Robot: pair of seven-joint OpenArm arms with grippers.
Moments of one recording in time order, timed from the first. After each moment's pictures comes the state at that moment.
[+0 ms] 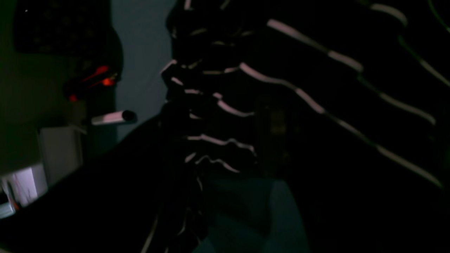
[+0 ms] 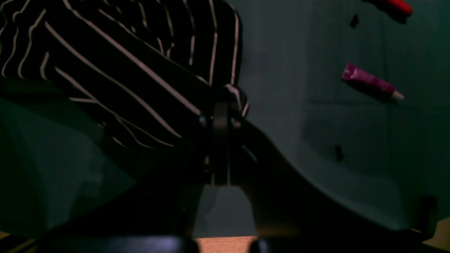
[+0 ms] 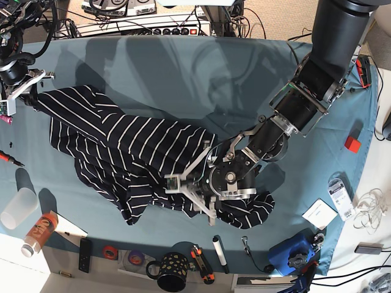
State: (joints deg) left arm -36.9 -6.8 43.9 74.4 5.3 -42.3 39.6; right arm -18.1 19.5 53.3 116.5 37.4 35.1 -70.4
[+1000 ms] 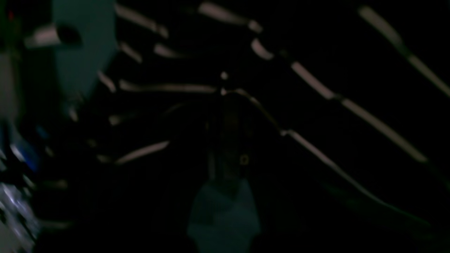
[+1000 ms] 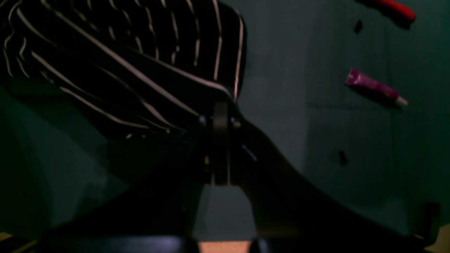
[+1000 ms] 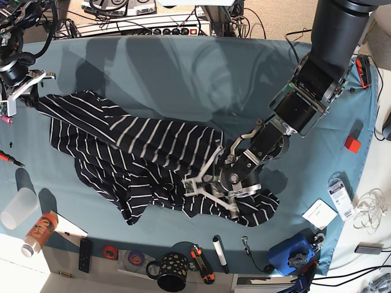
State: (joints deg) left arm -36.8 -6.5 43.9 66.5 1.7 -29.9 52.5; right arm -18.1 19.5 53.3 116.5 38.1 35.1 -69.2
